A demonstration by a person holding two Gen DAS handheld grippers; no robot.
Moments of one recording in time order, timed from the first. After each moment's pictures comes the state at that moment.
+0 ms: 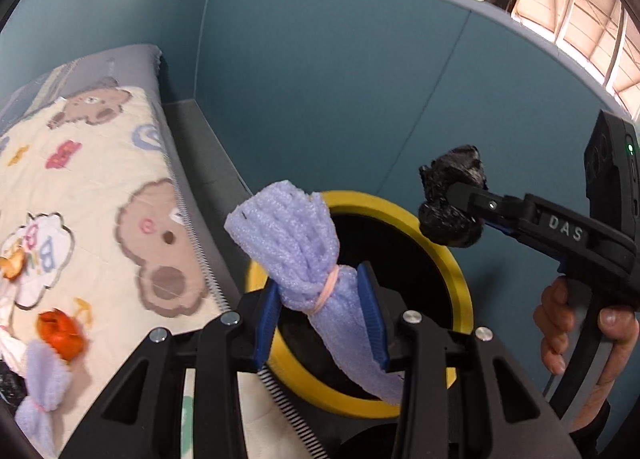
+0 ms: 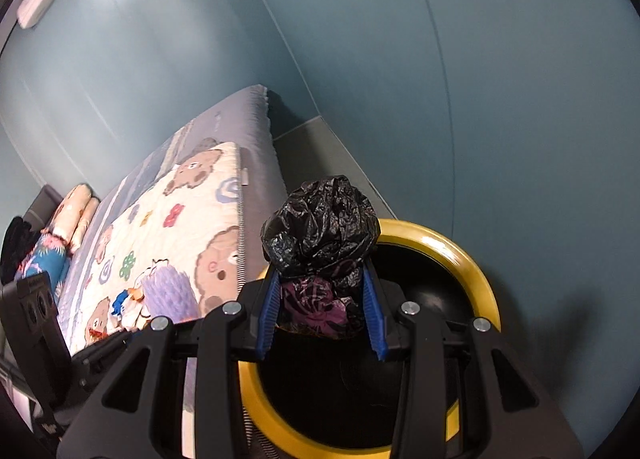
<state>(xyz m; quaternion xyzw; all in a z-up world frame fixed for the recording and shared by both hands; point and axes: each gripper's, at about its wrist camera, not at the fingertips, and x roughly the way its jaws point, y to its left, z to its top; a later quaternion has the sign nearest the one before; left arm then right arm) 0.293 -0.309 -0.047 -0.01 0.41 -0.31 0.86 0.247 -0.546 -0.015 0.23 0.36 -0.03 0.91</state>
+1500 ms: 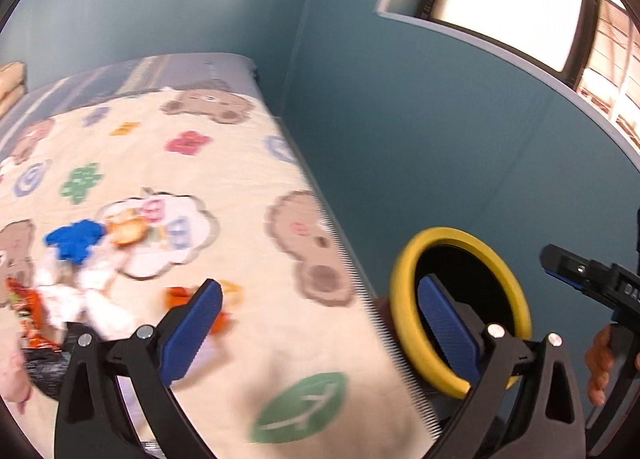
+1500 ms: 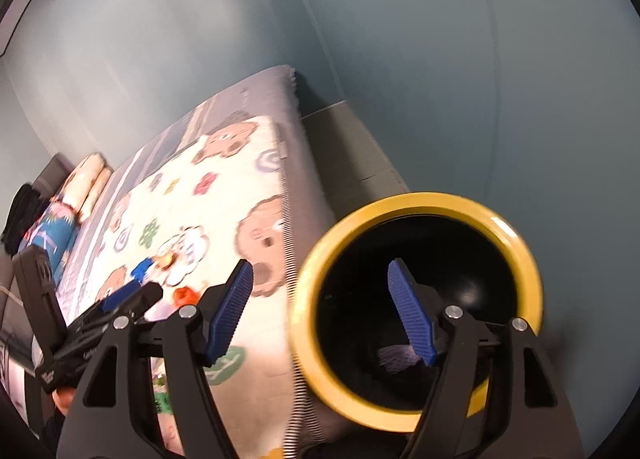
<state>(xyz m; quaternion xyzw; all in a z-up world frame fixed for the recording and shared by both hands) 0.293 -0.155 -0.032 -0.06 0.37 -0.17 0.91 0.245 -0.441 0.004 0.18 0.38 0.02 0.91</state>
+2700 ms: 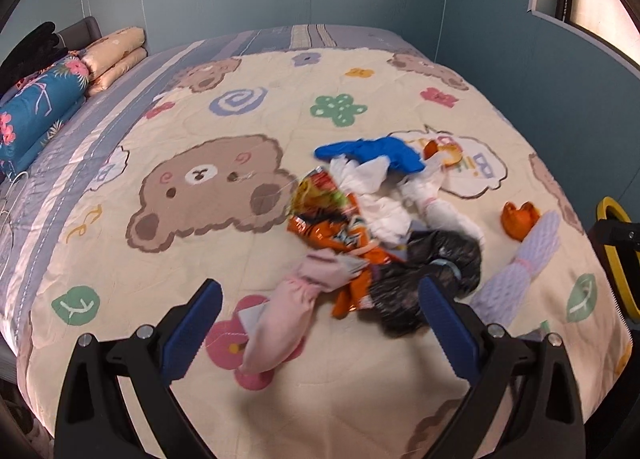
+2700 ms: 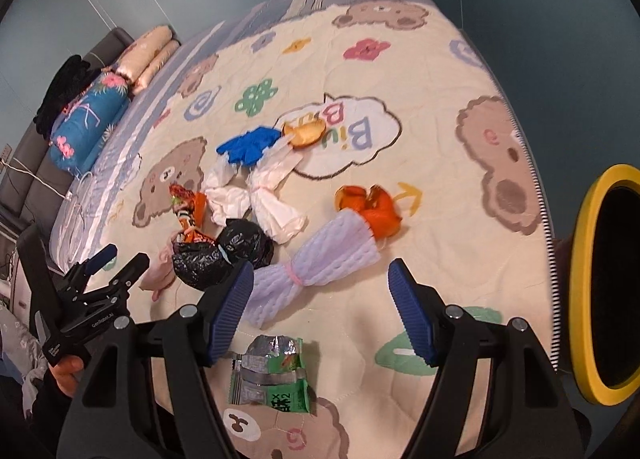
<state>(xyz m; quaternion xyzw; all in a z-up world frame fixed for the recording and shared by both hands) 0.238 0.120 -0.092 -0.02 0.43 0.04 0.90 0.304 -0.176 -0.058 0.09 0.52 0.17 0.83</state>
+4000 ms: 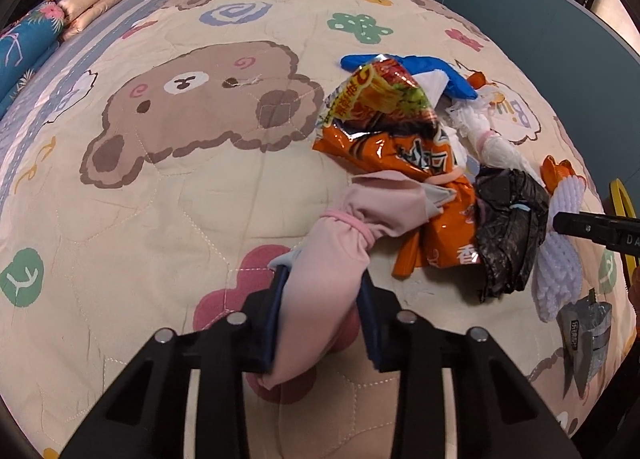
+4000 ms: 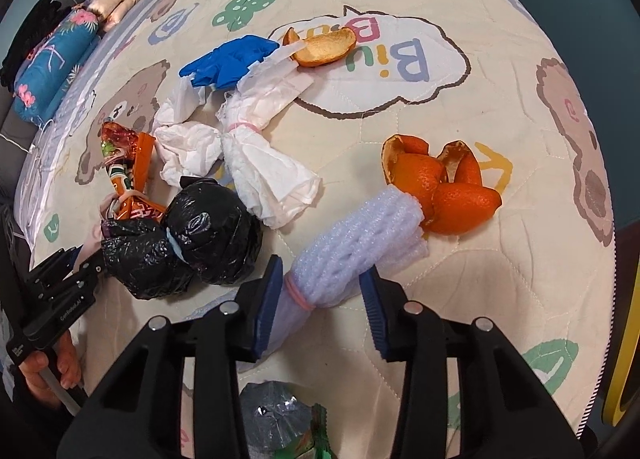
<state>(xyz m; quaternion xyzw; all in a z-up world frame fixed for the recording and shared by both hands) 0.261 0.161 -0.164 -0.07 0.51 0.00 0.86 0.347 -0.099 -0.135 0.01 0.59 0.15 0.80</state>
